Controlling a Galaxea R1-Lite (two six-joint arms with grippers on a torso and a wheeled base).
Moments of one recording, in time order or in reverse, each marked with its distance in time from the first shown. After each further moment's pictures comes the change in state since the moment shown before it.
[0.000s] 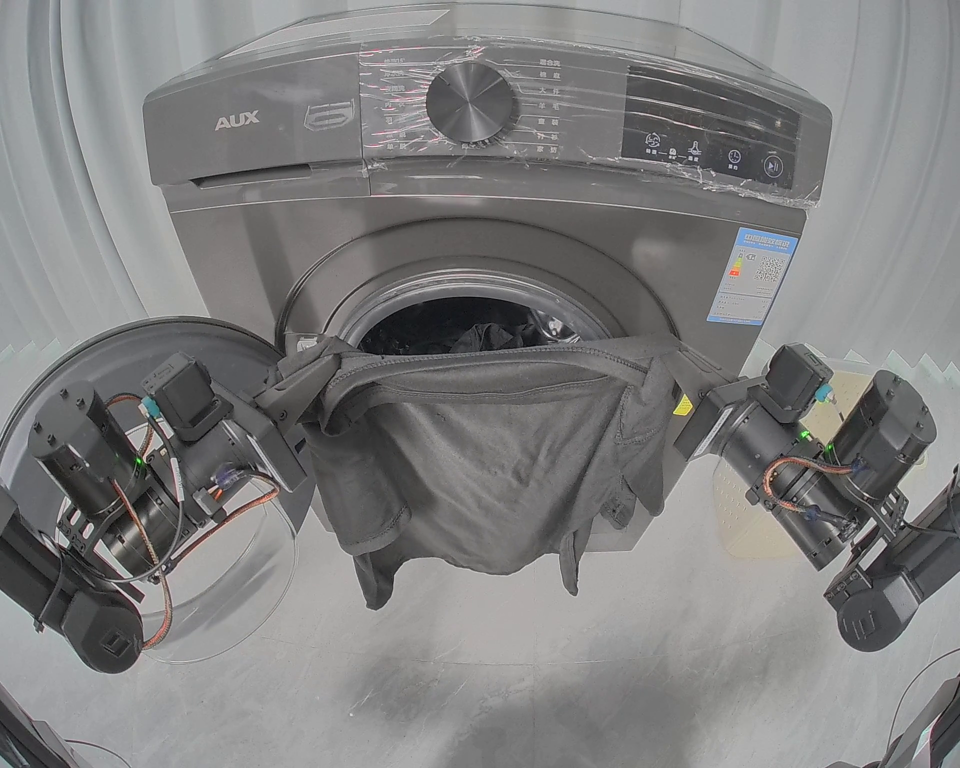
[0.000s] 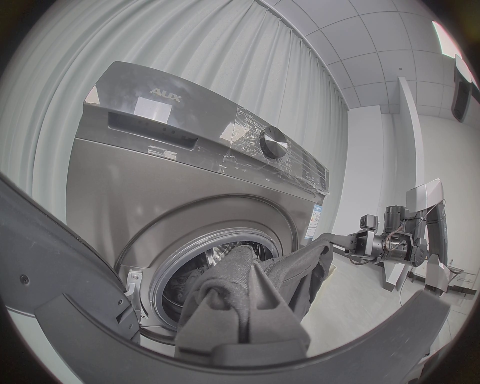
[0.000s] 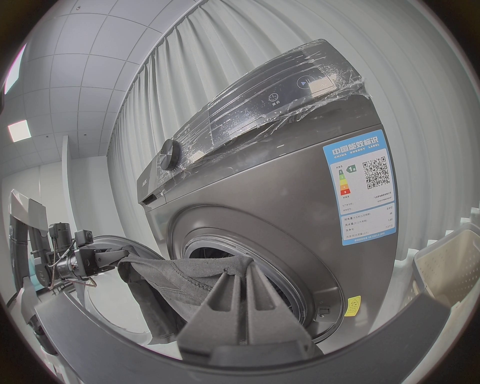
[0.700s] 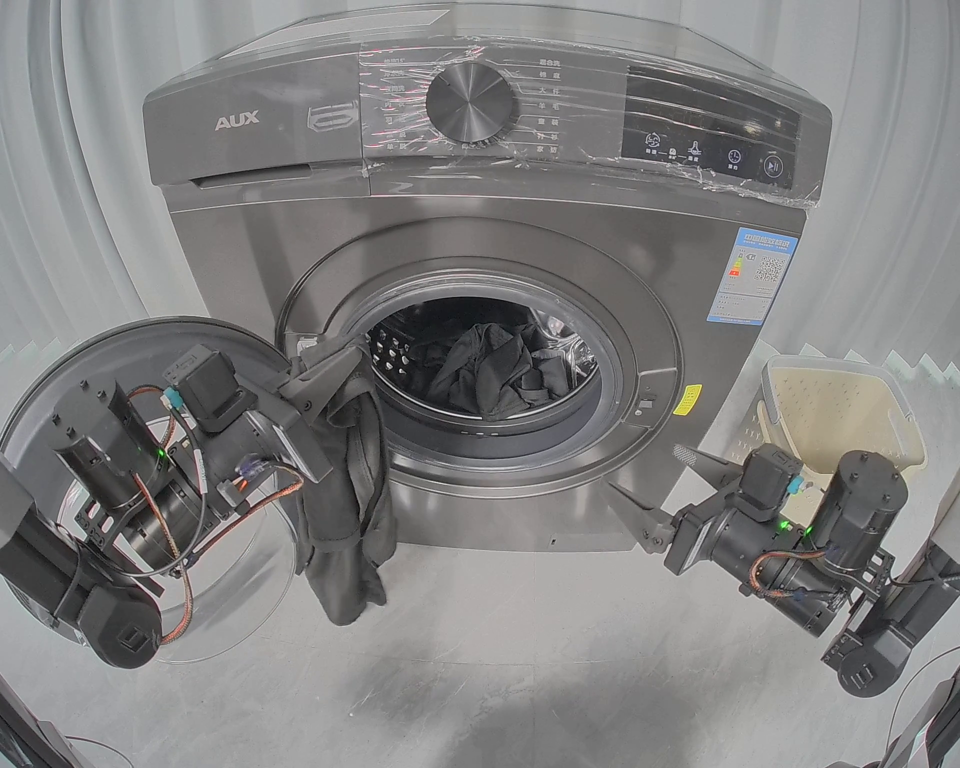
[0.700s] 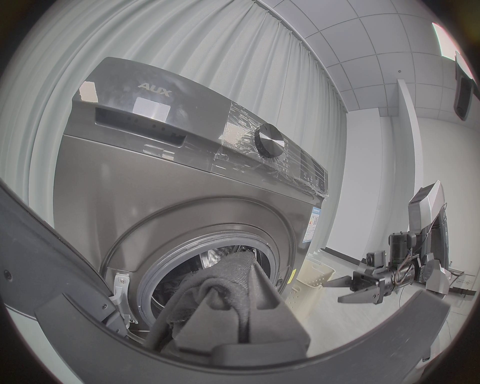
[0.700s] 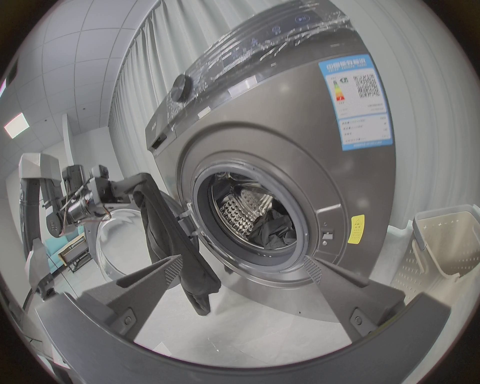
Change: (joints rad) left arm -0.047 0.037 -0.053 0.002 0.032 -0.002; right arm 0.028 0.049 0.213 0.000 0.051 -0.007
